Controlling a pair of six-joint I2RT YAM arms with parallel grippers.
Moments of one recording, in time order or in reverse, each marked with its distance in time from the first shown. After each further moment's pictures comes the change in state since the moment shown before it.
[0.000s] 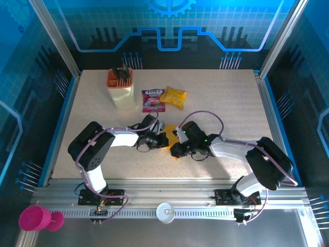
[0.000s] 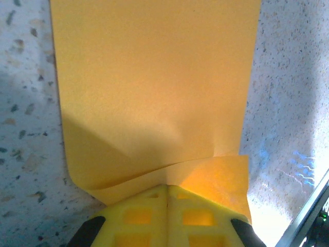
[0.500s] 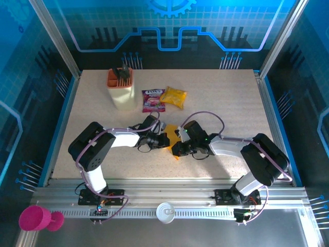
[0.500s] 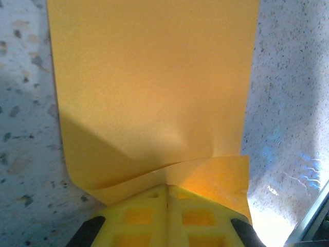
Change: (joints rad) left arm -0.027 0.000 0.006 0.002 -0.036 -0.002; right arm -0.048 0.068 -0.029 0.063 -0.056 0.021
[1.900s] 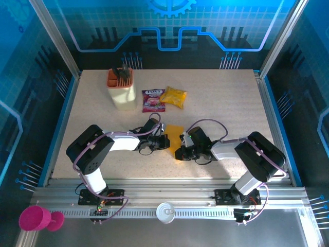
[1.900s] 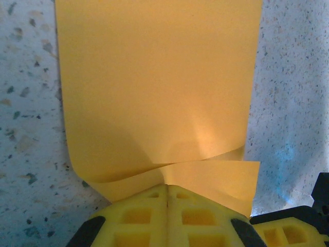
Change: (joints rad) left arm -0.042 -0.040 -0.043 0.035 -0.116 -0.047; right arm -0.026 0.048 -0.138 0.206 -0.042 0.117
